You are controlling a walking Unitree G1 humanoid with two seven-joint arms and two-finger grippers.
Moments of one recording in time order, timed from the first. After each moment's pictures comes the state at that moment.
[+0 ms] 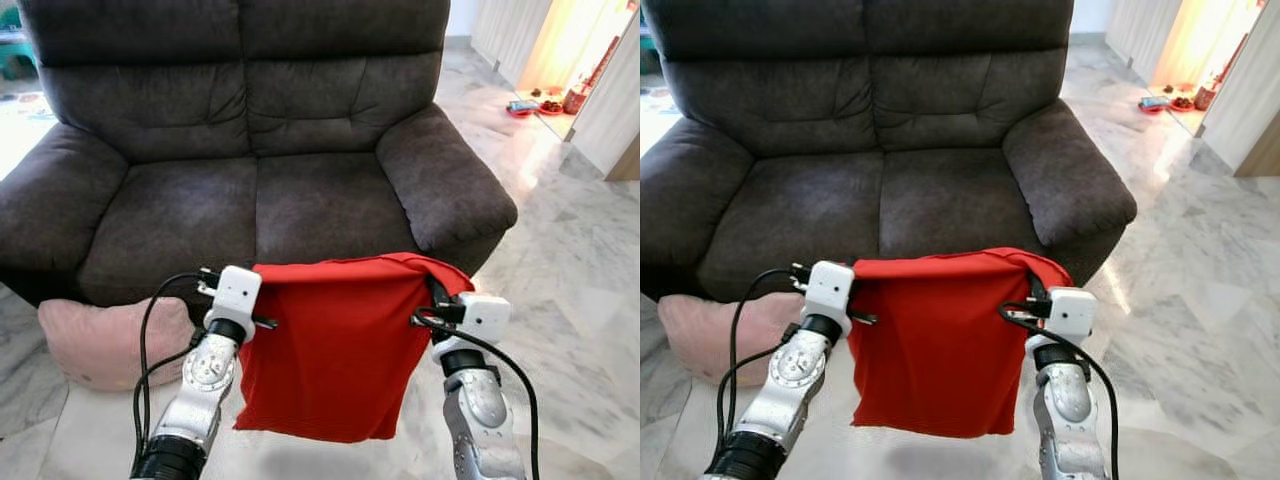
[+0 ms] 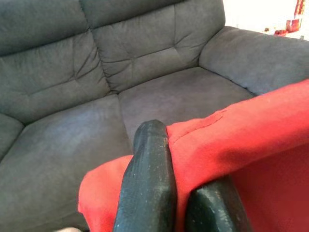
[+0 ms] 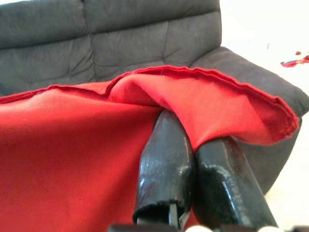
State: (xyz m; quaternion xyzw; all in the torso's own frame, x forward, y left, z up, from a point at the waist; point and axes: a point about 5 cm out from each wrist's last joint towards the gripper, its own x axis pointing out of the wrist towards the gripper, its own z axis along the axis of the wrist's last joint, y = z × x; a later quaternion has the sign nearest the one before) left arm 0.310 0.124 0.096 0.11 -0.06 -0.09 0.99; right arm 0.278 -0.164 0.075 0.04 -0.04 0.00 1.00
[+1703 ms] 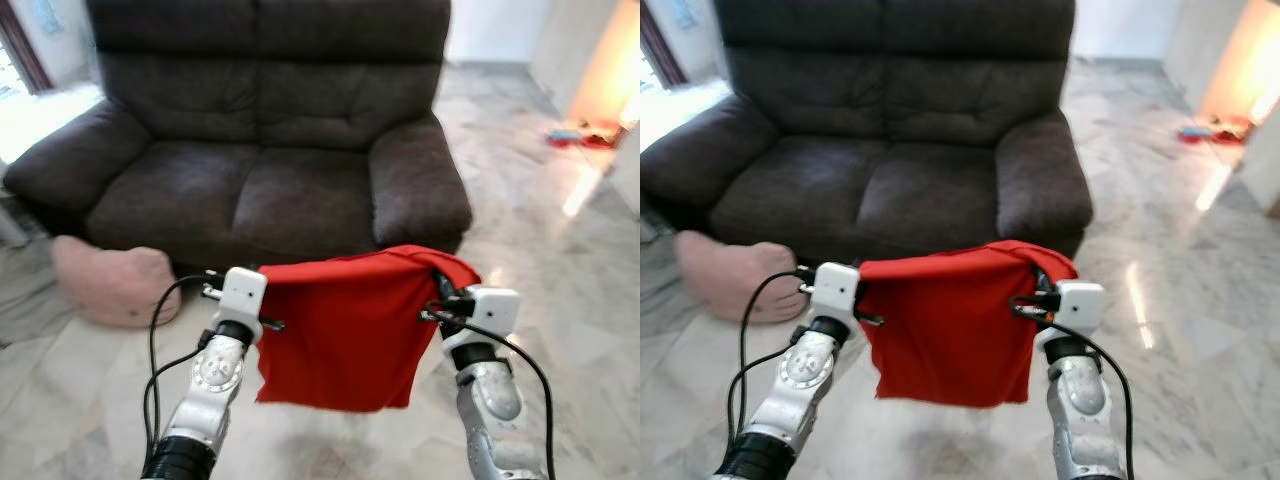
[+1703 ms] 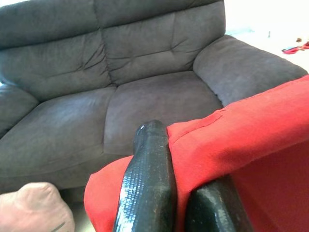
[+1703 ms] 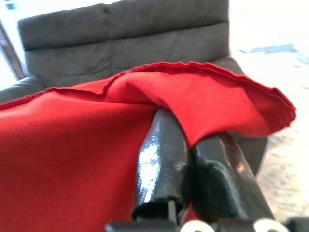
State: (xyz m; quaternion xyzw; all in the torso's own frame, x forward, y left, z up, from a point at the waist) left arm 0.310 0.126 0.096 0.10 -0.06 -0.08 0.99; right arm 0.284 -0.168 0.085 0.05 -0.05 0.03 1.00
